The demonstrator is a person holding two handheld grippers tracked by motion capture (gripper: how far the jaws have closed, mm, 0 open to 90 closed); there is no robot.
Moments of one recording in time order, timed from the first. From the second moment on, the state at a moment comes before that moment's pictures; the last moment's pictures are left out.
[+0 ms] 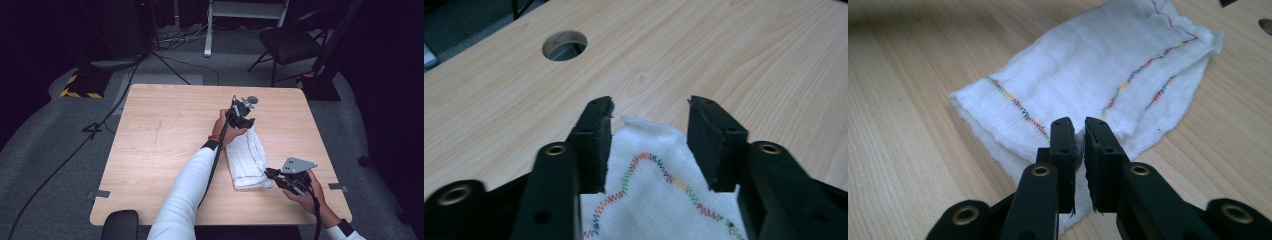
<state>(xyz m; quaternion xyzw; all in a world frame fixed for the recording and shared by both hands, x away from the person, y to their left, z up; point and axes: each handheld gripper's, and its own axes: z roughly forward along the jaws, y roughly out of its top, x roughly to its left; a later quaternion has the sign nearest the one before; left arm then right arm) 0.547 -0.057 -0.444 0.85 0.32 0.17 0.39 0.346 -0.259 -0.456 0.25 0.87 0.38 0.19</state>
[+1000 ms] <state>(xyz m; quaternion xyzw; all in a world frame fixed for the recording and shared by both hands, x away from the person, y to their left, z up) 0.418 -0.006 -0.486 0.92 0.19 0.11 0.33 0.400 -0.278 -0.482 0.33 0.86 0.36 0.17</state>
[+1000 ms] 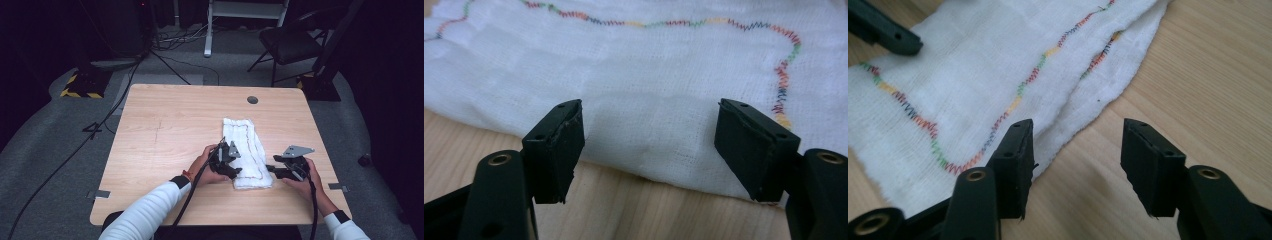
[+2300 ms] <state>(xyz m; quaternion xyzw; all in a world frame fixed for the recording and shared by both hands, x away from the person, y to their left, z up) 0.381 0.051 -0.490 0.92 0.21 0.09 0.32 0.385 -0.224 -0.490 0.27 0.89 0.34 0.12</state>
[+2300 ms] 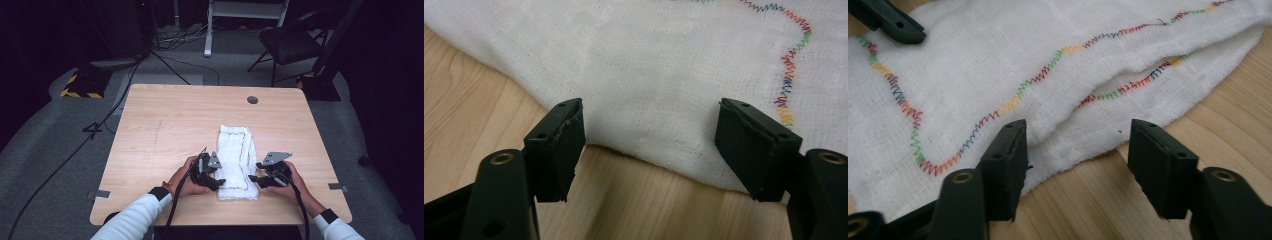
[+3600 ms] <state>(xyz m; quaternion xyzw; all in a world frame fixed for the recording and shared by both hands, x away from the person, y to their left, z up) 0.535 0.038 -0.490 0.85 0.37 0.13 0.36 0.519 -0.205 -0.474 0.37 0.84 0.35 0.19</state>
